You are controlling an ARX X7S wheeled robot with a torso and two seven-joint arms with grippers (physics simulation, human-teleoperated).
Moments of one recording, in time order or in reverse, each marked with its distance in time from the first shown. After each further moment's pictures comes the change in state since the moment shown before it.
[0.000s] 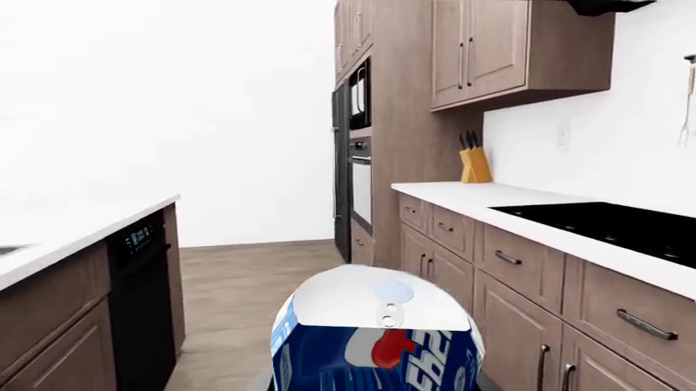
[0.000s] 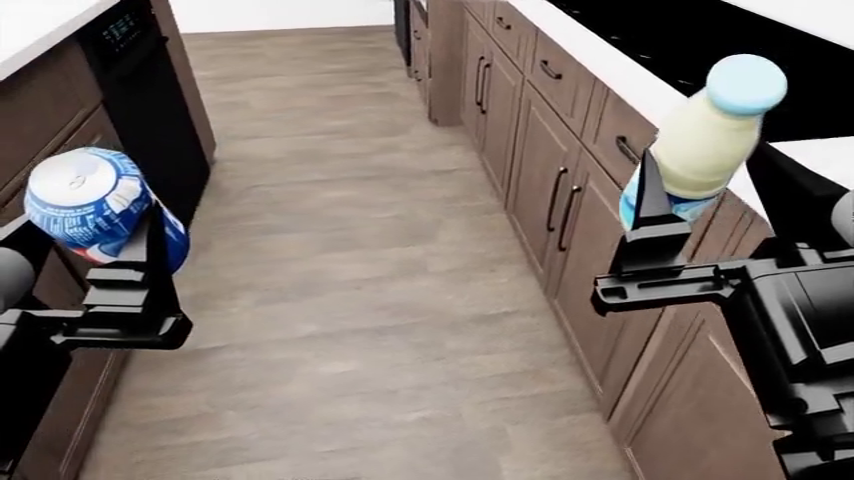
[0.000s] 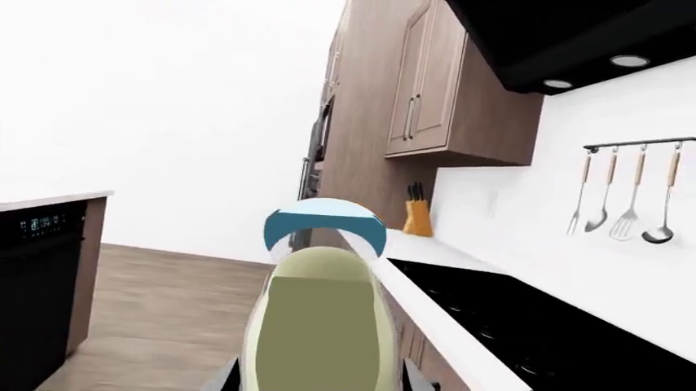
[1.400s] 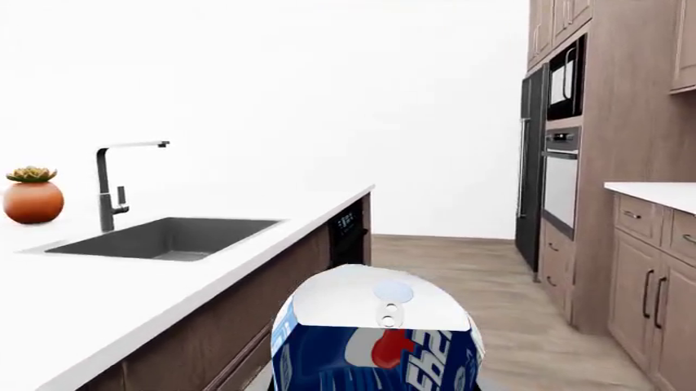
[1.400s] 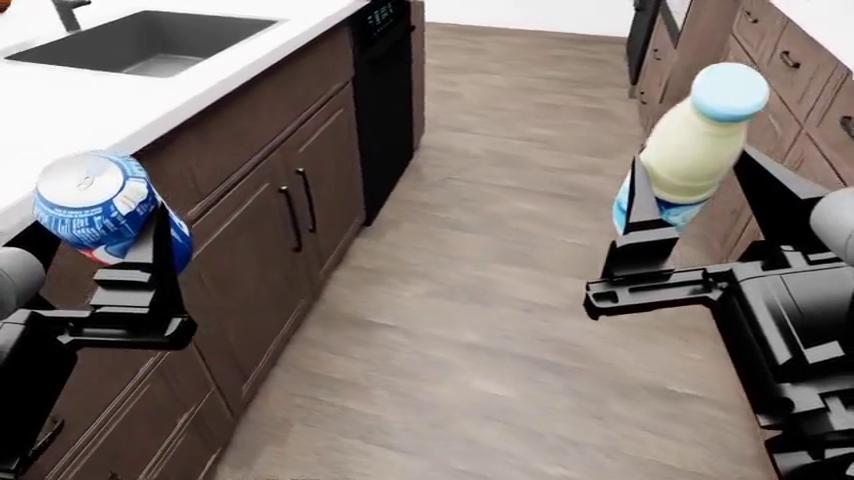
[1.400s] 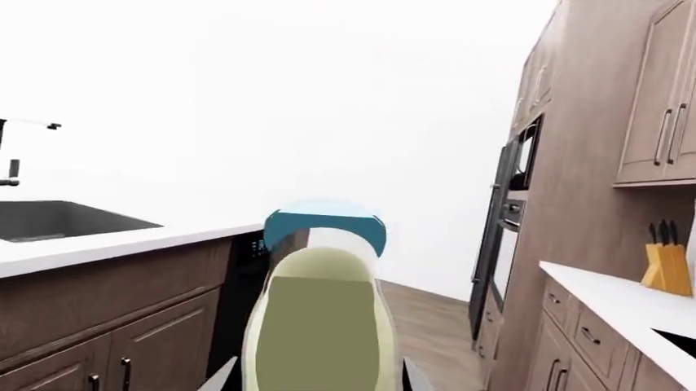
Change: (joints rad) left arm 0.009 0.000 0.010 0.000 -0.017 0.000 -0.020; right arm 0.007 -0.007 -0.027 0.007 -0.012 0.007 -0.008
